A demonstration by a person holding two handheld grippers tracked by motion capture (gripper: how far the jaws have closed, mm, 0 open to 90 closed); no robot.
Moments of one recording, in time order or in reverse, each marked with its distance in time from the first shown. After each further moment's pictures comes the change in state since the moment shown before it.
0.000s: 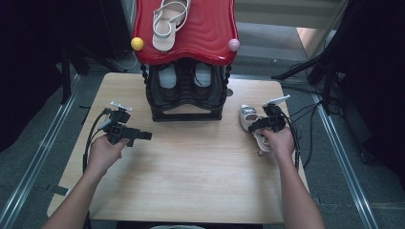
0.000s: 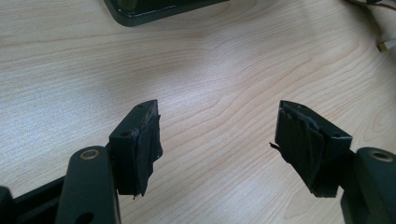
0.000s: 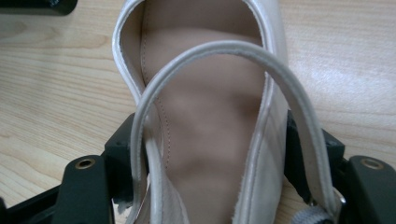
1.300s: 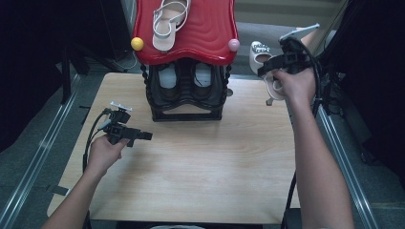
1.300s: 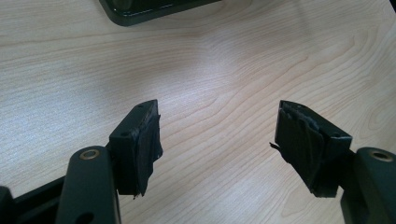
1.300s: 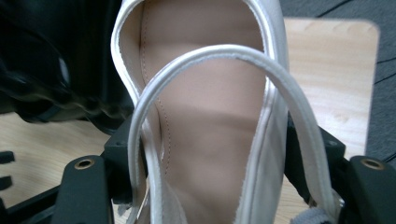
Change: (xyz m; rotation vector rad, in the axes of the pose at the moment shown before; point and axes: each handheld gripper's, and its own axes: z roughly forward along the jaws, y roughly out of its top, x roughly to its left) left arm 0.000 0.000 0.000 0.003 -0.012 0.003; right arm 0.080 0.094 -0.191 -0.214 -0.039 -0.010
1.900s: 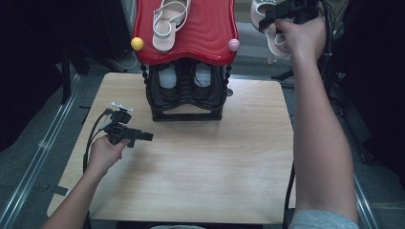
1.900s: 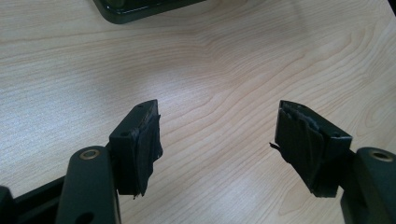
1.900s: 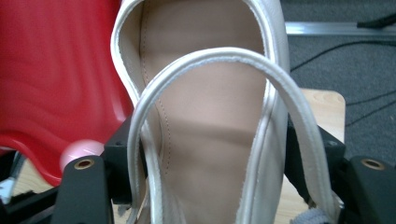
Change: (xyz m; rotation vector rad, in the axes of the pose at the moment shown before) left arm -0.002 0.000 0.001 0.010 -0.011 0.006; right arm 0.059 0.070 -0.082 -0.125 -0.017 -0.015
